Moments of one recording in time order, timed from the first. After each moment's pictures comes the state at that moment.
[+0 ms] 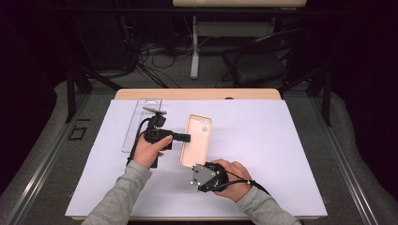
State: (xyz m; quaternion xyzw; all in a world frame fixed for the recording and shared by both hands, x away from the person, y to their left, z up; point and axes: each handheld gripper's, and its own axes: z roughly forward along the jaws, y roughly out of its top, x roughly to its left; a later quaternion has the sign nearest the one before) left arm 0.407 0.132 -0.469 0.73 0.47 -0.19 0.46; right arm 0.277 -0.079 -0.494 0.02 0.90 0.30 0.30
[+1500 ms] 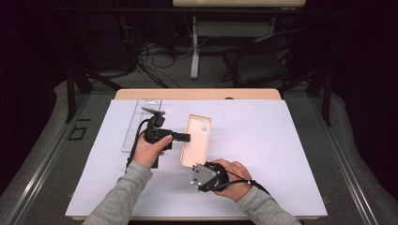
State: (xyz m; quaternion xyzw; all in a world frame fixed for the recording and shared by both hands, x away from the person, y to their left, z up) left arm 0.407 0.134 -0.469 0.71 0.49 -0.21 0.46; right arm 0.277 -0.080 -0.494 0.02 0.90 0.31 0.31
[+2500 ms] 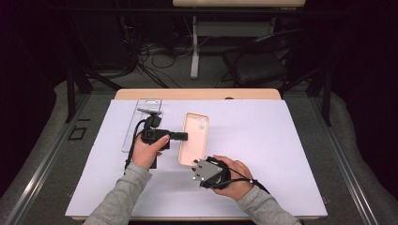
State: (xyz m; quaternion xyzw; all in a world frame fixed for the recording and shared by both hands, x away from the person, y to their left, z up) left arm 0.403 0.144 -0.471 0.70 0.49 -0.19 0.49; right arm 0.281 -0.086 -0.487 0.05 0.89 0.34 0.29
